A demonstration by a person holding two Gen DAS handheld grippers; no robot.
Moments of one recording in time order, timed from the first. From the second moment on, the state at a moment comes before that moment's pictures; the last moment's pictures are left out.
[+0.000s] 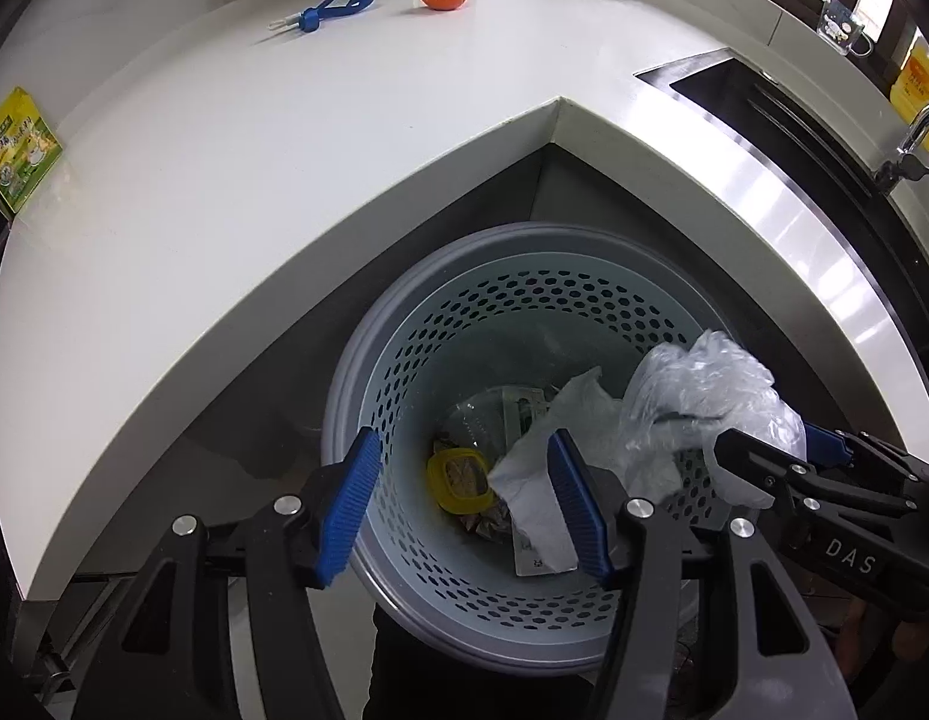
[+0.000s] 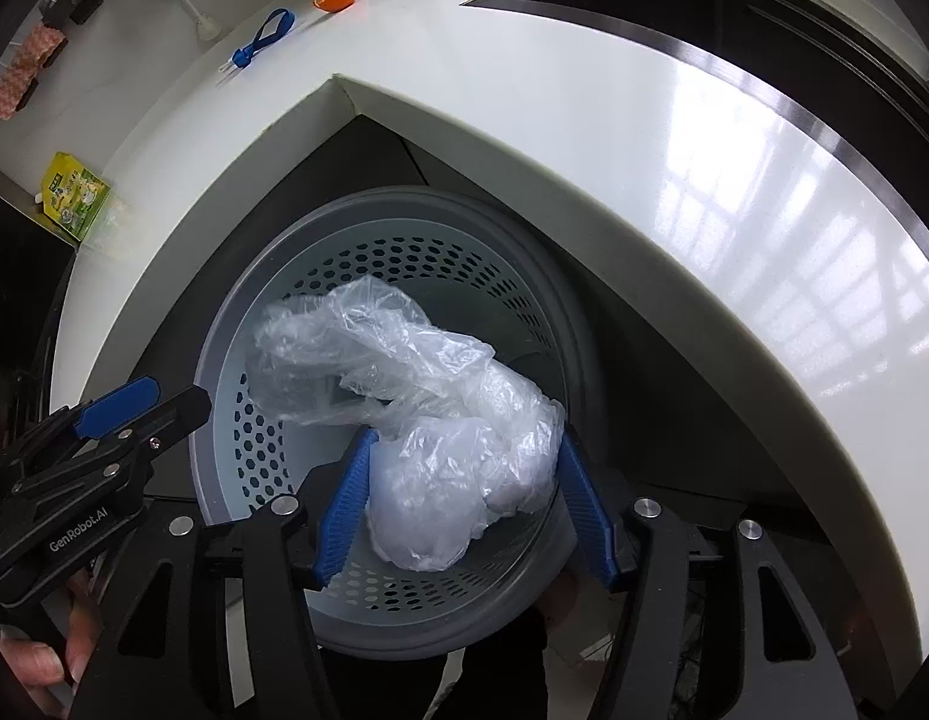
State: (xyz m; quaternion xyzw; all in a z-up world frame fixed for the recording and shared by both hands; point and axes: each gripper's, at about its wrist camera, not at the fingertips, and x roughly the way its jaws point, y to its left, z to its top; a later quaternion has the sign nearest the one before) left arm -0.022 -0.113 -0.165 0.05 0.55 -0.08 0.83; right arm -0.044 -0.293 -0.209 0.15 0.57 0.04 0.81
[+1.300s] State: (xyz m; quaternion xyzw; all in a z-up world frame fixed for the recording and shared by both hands) left arm -0.020 -0.088 -0.046 0.02 0.45 -0.04 0.89; right arm -0.050 -0.300 -0.106 0.13 0.49 0.07 0.86
